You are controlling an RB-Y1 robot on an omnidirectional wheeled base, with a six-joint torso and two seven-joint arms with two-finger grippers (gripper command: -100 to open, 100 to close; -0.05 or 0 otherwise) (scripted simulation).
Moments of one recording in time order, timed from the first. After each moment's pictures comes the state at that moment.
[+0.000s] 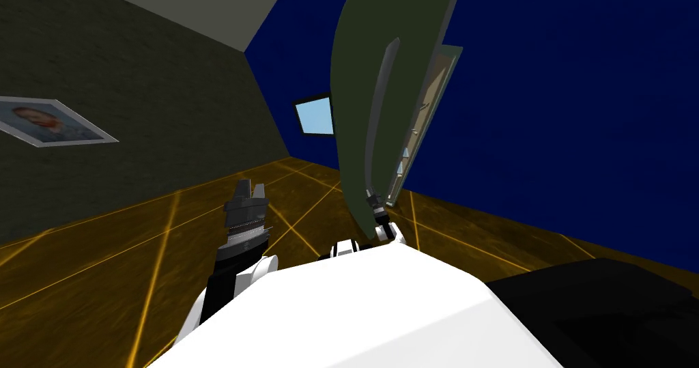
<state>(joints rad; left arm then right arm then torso) 0.54 0.02 0.04 -2.37 -0.04 -0.43 -0.08 0.05 0.05 -0.20 -1.25 0.44 -0.86 2.22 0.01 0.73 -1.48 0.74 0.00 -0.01</state>
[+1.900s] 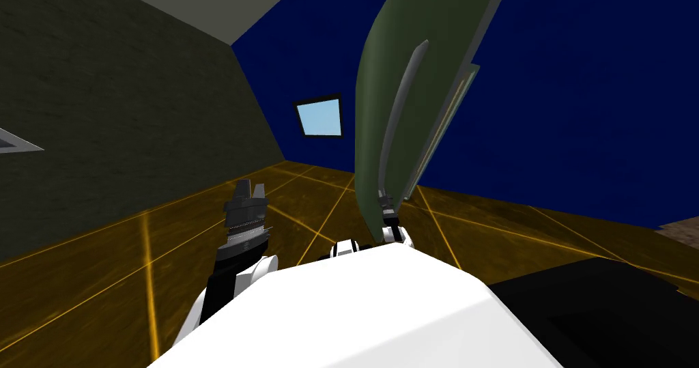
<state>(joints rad) 0.54 0.02 0.04 -2.37 -0.04 -0.43 -0.08 0.09 0.05 -0.32 -1.28 0.31 -0.82 2.35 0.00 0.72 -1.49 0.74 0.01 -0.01</state>
